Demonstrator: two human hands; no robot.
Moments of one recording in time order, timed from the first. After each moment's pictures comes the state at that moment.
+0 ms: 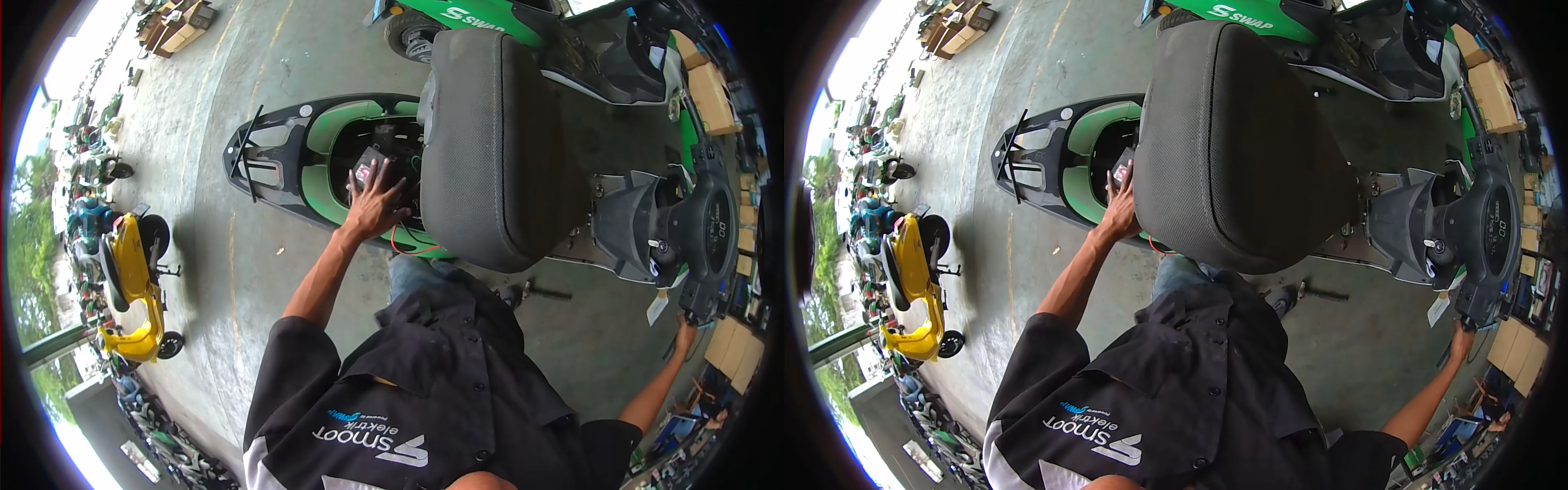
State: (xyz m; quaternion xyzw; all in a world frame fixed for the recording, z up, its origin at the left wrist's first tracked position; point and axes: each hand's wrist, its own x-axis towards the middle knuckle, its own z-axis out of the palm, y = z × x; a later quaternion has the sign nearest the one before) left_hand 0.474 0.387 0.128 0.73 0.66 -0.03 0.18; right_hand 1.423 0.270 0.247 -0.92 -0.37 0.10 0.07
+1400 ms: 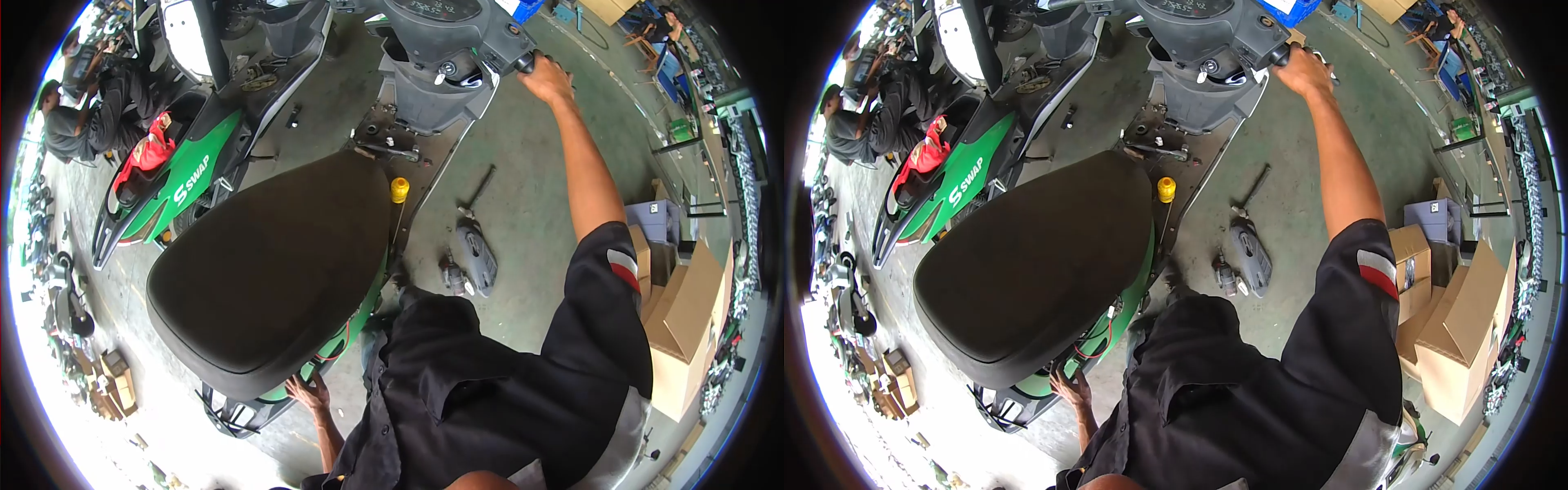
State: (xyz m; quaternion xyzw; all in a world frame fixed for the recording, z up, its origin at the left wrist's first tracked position) left_hand 0.424 0.308 0.101 0.78 0.61 0.03 0.13; right_hand 1.249 0.293 0.314 -0.98 -0.22 0.00 0.00
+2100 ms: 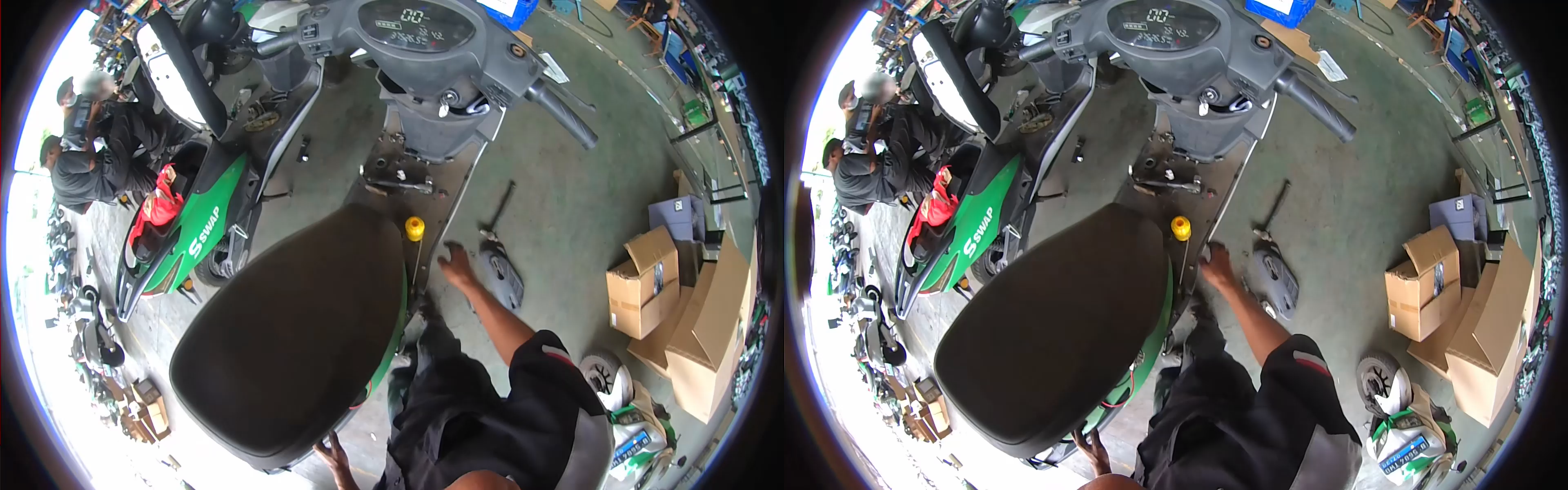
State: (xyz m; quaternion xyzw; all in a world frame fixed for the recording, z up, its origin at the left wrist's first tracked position) left_hand 0.429 0.301 0.166 0.67 0.65 0.14 0.32; right_hand 0.988 0.262 -0.081 -0.88 -0.22 0.22 0.36
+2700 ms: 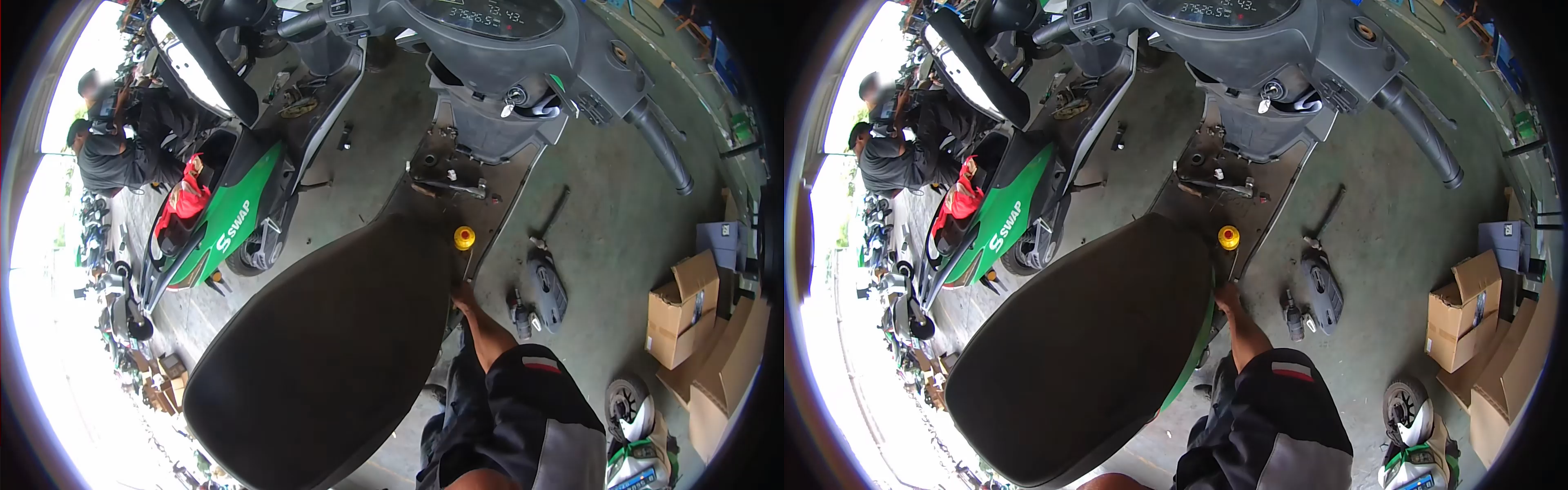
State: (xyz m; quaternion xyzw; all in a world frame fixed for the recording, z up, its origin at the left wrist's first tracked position) left_hand 0.376 0.164 0.209 0.57 0.76 -0.12 0.29; right_hand 0.883 0.319 -0.322 -0.82 -0.16 0.44 0.34
